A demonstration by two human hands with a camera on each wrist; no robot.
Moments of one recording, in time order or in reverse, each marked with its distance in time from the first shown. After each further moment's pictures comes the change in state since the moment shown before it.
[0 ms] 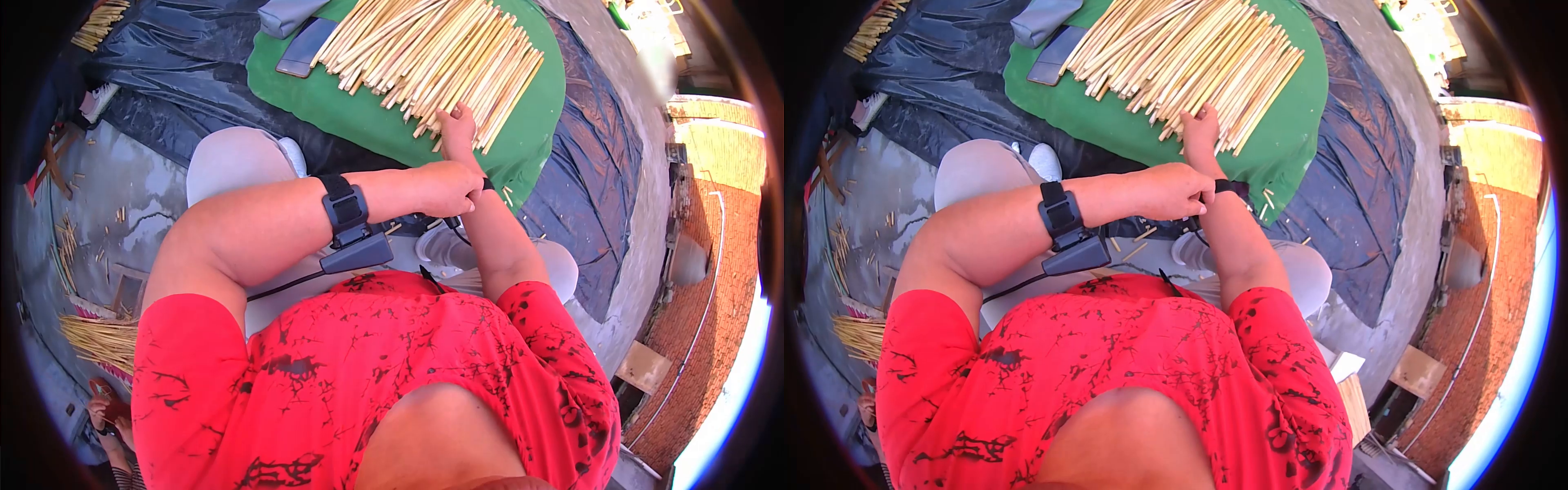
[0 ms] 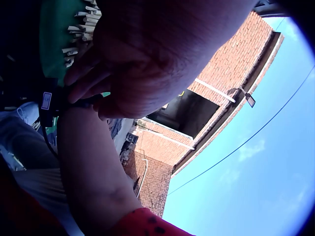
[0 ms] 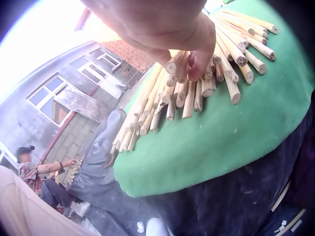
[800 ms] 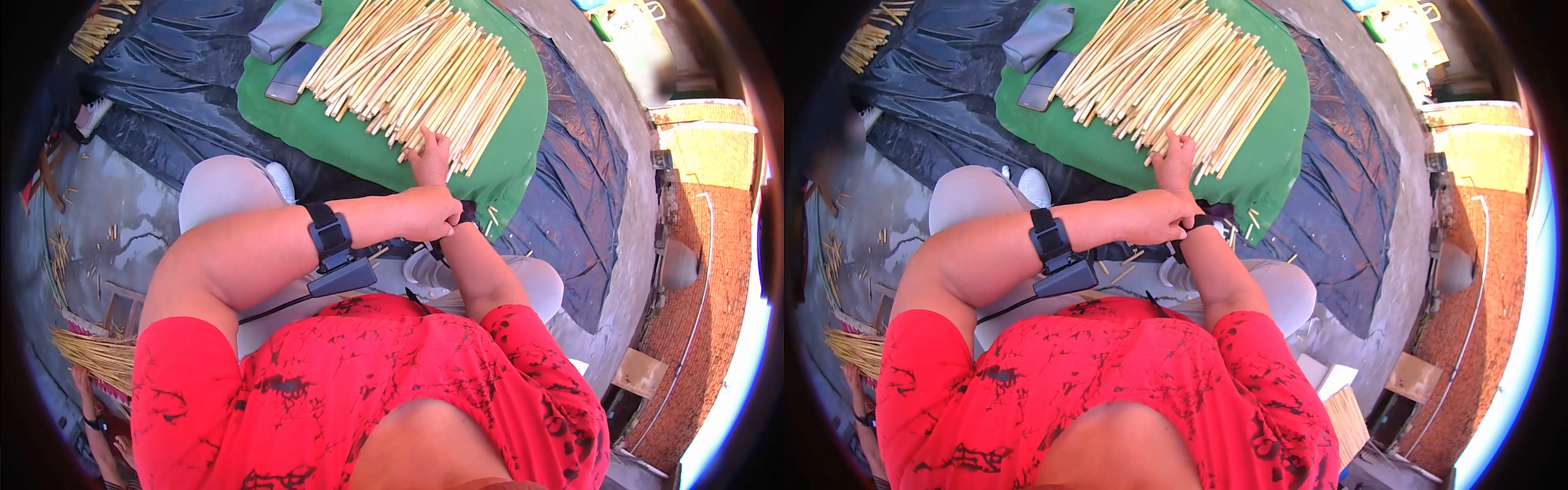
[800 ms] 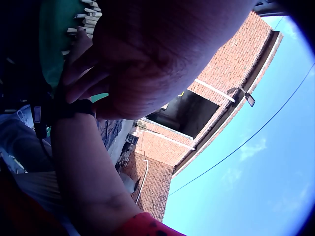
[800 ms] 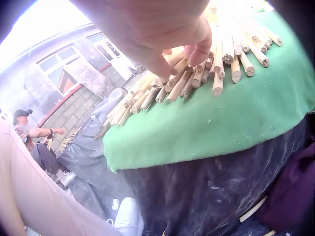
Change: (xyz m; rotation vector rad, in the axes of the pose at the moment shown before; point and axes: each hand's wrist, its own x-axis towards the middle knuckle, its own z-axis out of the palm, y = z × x) left_hand 0.000 -0.003 0.000 0.030 -0.048 -0.021; right_hand -0.027 -0.002 0.000 -0.724 -0.047 -0.384
